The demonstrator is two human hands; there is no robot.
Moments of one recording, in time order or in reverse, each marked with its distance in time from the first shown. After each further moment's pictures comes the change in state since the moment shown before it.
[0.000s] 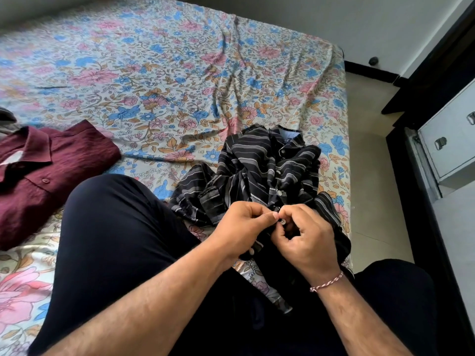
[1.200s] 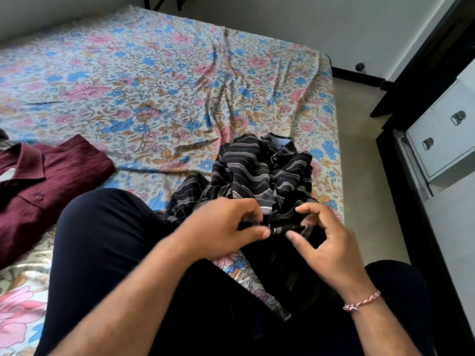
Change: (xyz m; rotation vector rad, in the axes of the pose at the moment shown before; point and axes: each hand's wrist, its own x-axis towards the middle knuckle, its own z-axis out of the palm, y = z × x) left_hand -0.013 0.053 -0.046 0.956 -0.178 0.419; right_hand 0.004 -0.001 -0.055 0.104 -0.181 0.296
